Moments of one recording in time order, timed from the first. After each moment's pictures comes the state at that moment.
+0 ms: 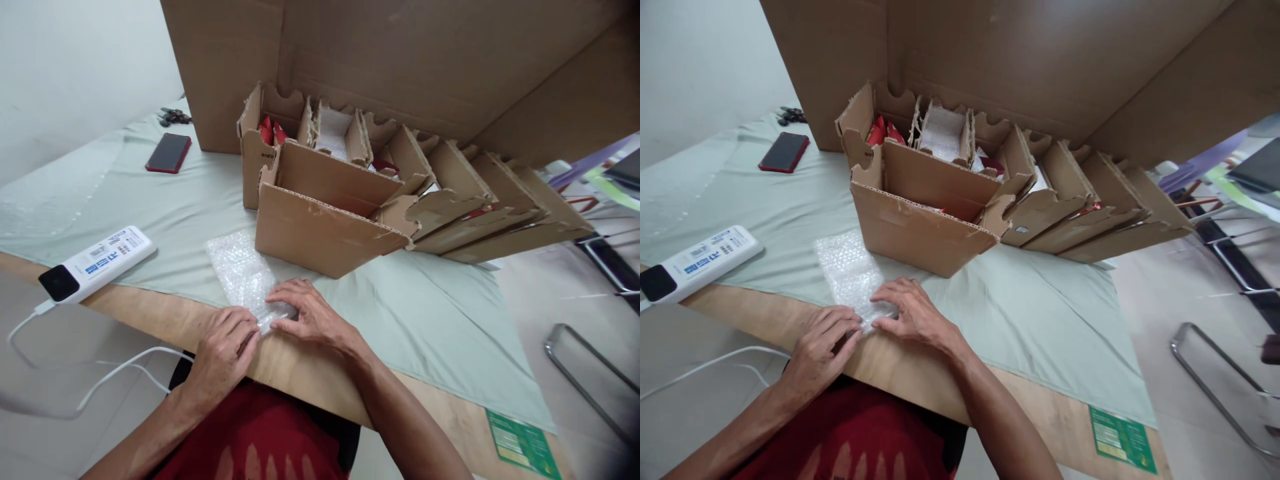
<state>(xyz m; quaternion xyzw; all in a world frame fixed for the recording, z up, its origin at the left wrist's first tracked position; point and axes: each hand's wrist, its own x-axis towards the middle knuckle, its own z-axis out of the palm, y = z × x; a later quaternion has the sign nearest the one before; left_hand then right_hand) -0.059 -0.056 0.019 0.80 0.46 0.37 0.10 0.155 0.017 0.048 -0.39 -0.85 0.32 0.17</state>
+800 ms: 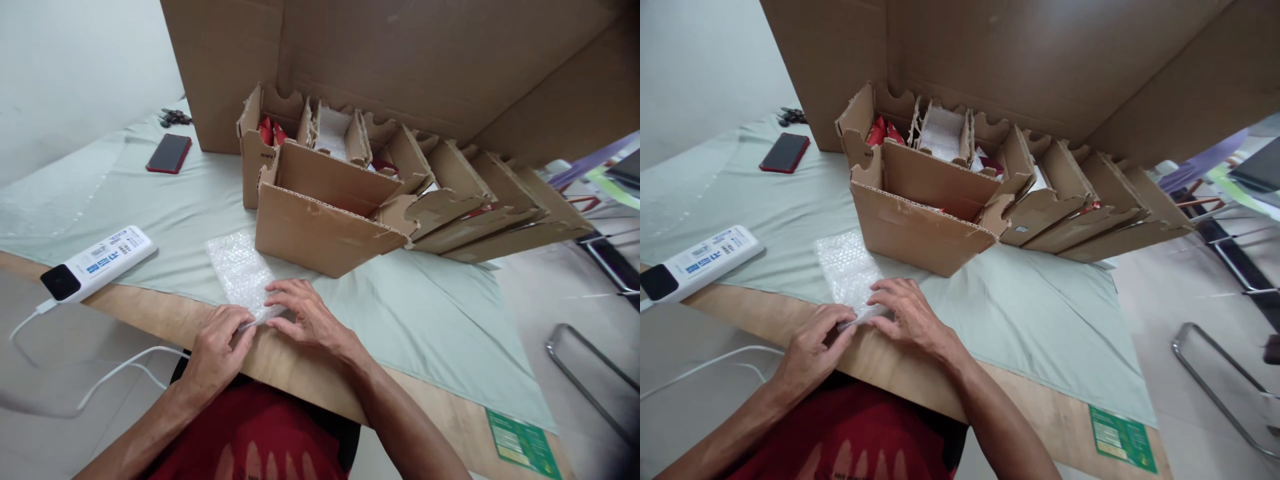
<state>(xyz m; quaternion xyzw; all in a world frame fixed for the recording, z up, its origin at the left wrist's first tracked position) -0.065 -0.052 0.022 0.76 0.48 0.40 0.16 0.153 0.009 0.044 -0.36 -0.87 0.24 0.24</state>
